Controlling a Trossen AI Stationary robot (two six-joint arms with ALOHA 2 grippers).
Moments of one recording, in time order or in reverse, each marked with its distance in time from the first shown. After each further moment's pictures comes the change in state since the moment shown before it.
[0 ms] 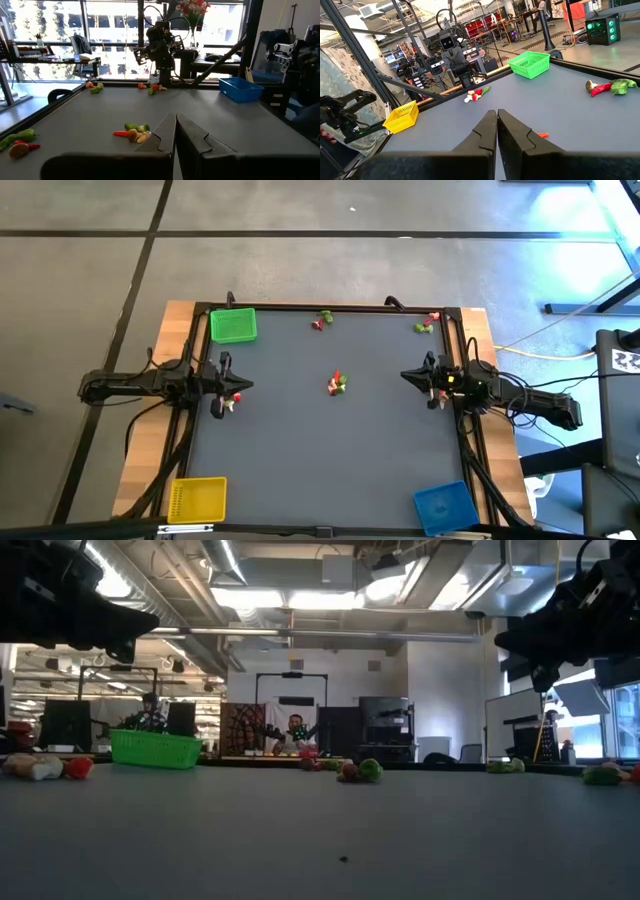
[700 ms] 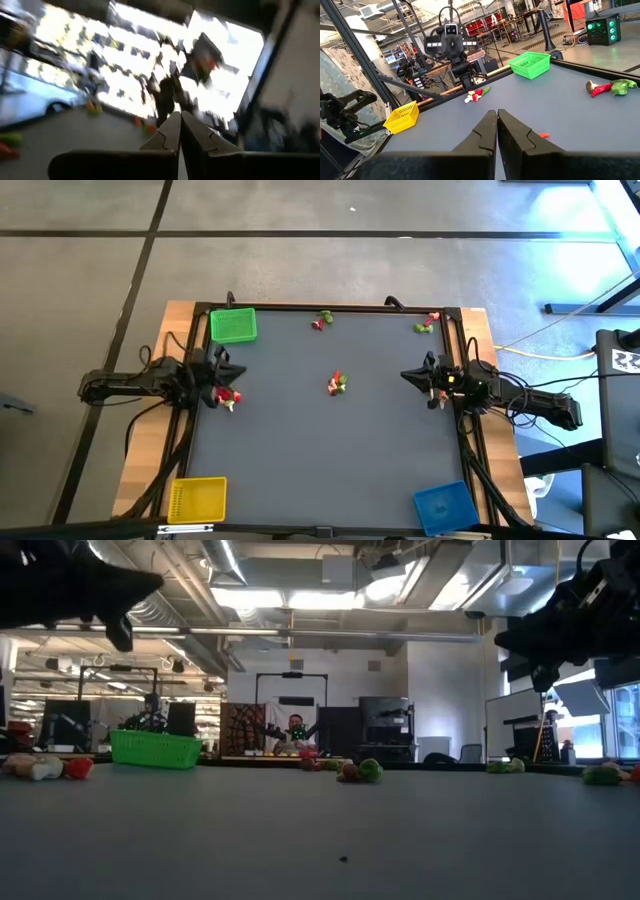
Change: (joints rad) left arm -0.001 0.000 0.000 0.285 -0.146 -0.319; right arm 0.000 0.000 0.000 0.011 0.001 0.000
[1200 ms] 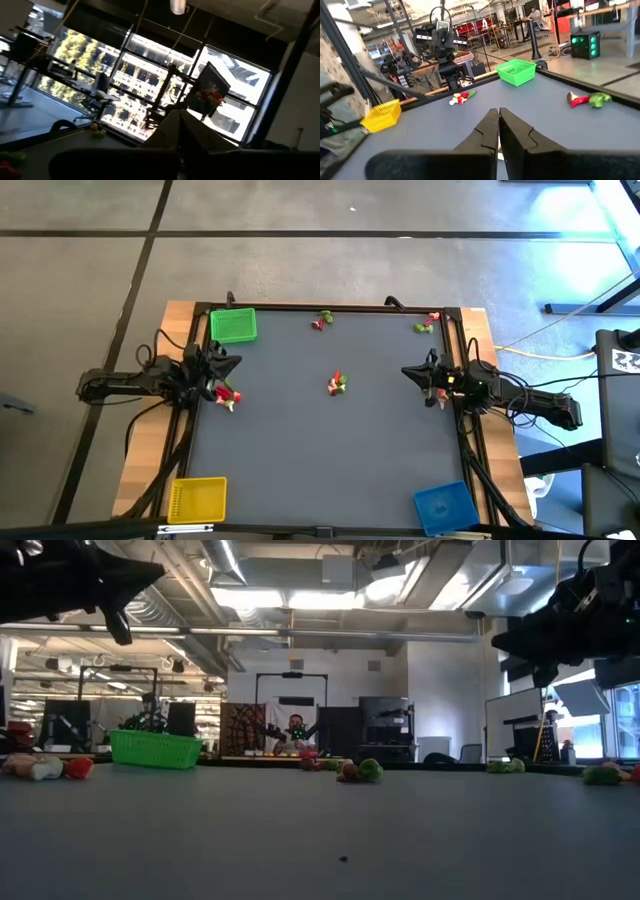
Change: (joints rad) left arm -0.002 0.051 0.002 0.114 -0.103 -0.026; right arm 0.000 0.000 0.000 0.008 0.077 -0.115
